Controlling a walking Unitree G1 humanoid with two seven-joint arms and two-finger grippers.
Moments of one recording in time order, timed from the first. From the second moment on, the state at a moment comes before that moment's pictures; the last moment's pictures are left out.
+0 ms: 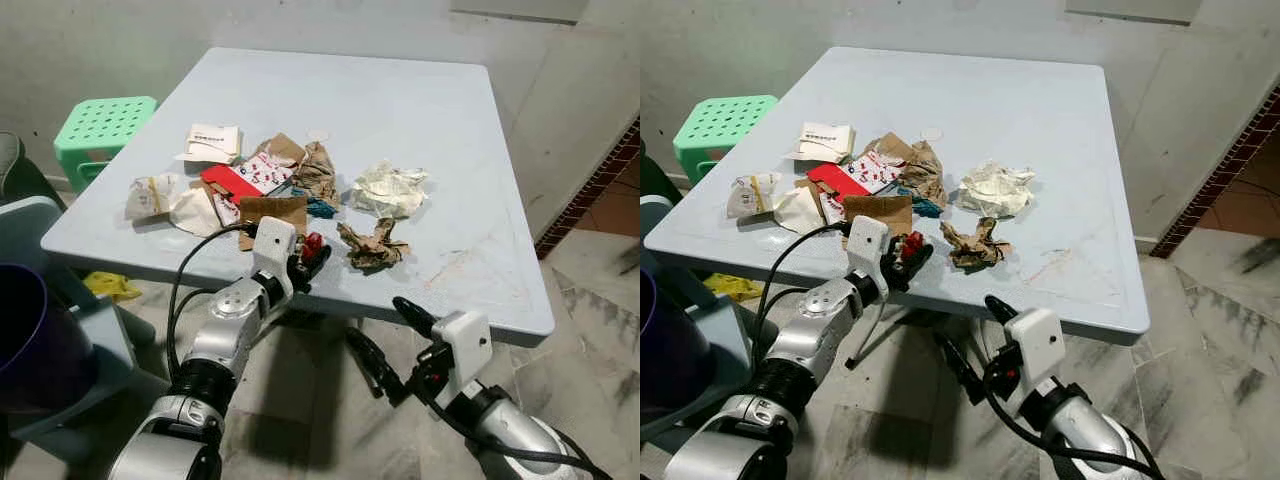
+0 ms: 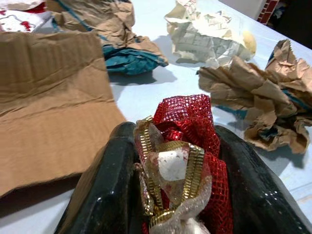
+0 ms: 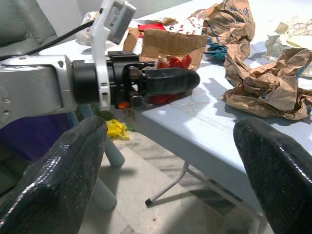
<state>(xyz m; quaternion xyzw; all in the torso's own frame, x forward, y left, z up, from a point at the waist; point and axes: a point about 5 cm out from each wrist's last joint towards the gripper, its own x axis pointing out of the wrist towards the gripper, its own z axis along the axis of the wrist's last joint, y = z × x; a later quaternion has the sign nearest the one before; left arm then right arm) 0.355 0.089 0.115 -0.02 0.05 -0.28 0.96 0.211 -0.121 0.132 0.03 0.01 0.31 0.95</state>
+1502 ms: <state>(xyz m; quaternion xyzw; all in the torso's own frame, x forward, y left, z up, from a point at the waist) 0.338 0.130 0.150 0.02 -0.06 -0.12 0.99 0.295 -0.166 0.138 0.00 -0.07 0.12 0.99</state>
